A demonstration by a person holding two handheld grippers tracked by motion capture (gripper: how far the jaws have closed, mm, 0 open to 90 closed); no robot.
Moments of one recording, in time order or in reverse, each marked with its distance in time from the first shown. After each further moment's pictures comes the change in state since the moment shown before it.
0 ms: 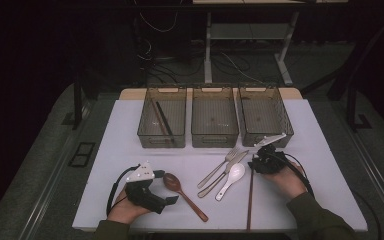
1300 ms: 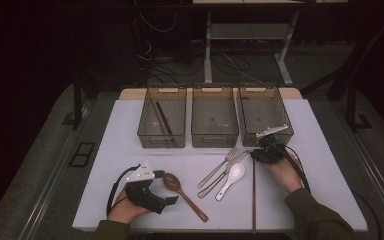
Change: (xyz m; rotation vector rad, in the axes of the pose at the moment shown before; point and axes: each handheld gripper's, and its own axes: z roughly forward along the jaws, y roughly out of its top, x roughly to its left) left arm 0.000 0.000 0.000 0.003 -0.001 0.001; right arm -0.023 0.015 0.013 -0.030 -0.056 0.115
